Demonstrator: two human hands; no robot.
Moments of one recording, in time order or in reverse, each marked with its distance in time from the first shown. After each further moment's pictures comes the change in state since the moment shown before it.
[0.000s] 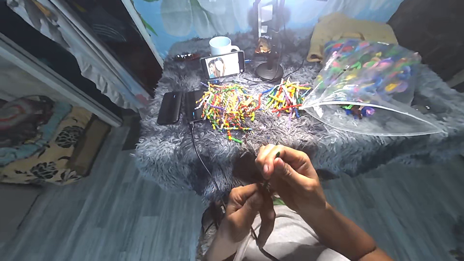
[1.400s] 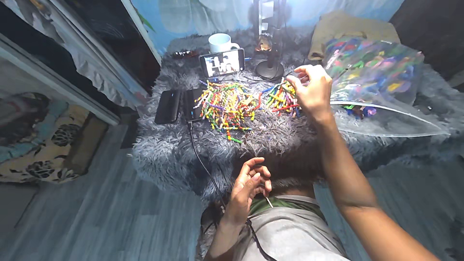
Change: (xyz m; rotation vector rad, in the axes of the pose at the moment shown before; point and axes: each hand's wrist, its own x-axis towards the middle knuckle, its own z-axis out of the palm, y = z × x) left_hand 0.008 -0.025 -0.025 0.058 0.342 -0.262; right_hand 0.119 -0.020 -0.157 -1.632 0.423 0.097
